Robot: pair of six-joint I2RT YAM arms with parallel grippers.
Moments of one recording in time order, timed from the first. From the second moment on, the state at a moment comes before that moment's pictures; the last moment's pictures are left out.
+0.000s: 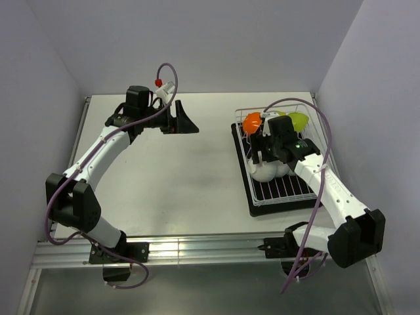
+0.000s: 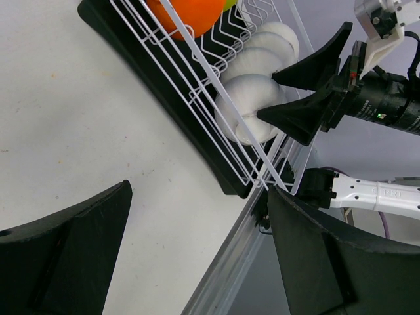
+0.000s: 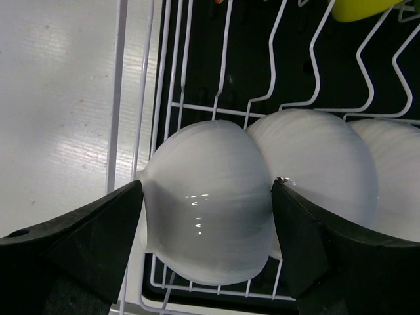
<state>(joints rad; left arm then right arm) -0.33 1.56 1.38 -0.36 0.79 -0.44 0.33 1.18 1.05 -0.71 0.04 0.10</state>
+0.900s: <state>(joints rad) -0.33 1.49 1.31 -0.30 0.72 -0.31 0.27 1.26 1.36 -0.62 -0.09 -0.03</state>
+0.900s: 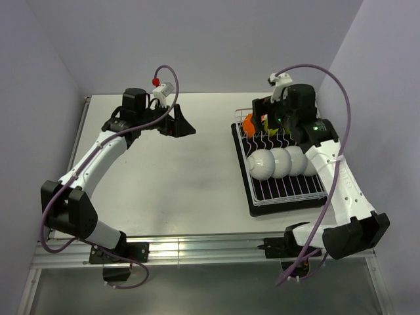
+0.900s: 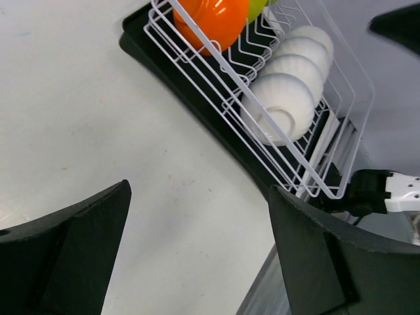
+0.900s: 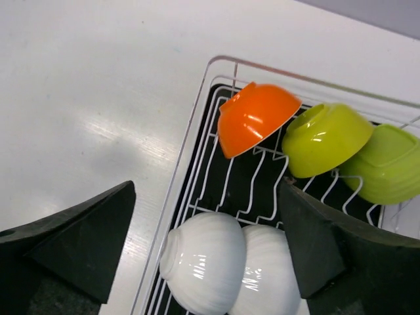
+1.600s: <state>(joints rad) -0.32 1.52 1.62 -0.57 0.35 -0.13 -0.26 1.37 1.66 -0.96 -0.61 -0.15</state>
